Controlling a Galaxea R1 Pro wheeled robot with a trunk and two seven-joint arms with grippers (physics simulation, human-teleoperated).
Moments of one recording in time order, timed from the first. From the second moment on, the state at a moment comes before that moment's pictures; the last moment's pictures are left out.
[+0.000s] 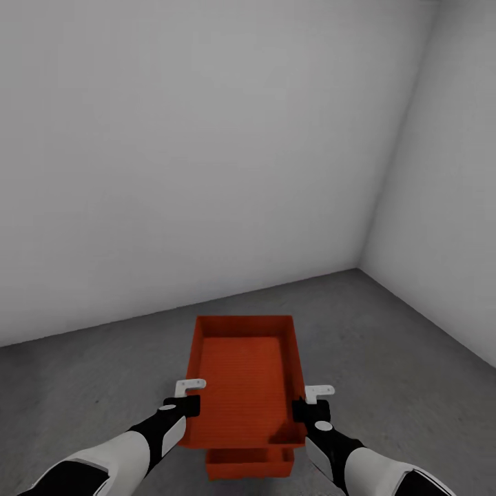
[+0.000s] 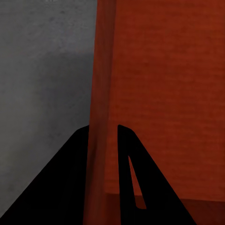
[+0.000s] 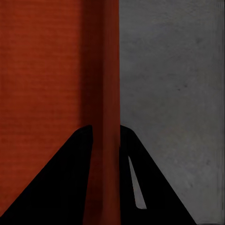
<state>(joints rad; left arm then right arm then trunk) -0.75 -0.10 -0.19 -0.08 0.25 -0.02 0.15 -0.70 0.11 0.70 -0.08 -0.61 -0.22 -0.24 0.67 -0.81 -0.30</state>
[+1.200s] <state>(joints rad) -0.75 -0.10 -0.19 -0.08 0.25 -0.02 0.16 -0.70 0.11 0.70 -0.08 -0.61 -0.22 -0.24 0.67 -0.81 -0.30</state>
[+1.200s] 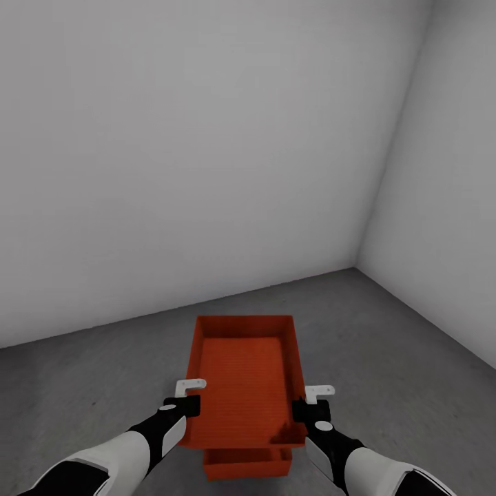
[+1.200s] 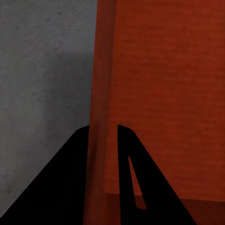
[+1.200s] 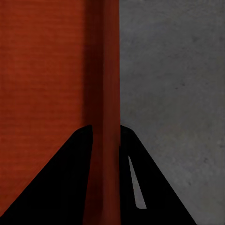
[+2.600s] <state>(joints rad) -0.75 -0.10 -0.19 -0.08 0.25 -0.02 0.16 -0.70 0.11 0.70 -0.08 -0.61 -0.22 -0.24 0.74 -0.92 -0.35</state>
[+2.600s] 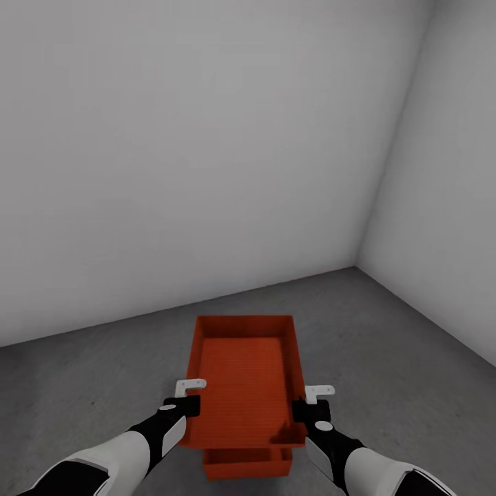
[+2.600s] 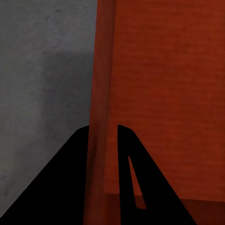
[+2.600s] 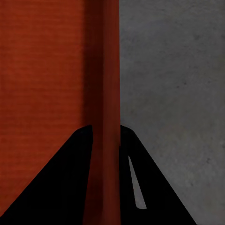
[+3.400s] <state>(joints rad) -0.75 -0.10 -0.19 -0.08 0.25 -0.02 0.16 -0.70 0.11 0.70 -0.08 -0.61 -0.22 -0.24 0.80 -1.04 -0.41</state>
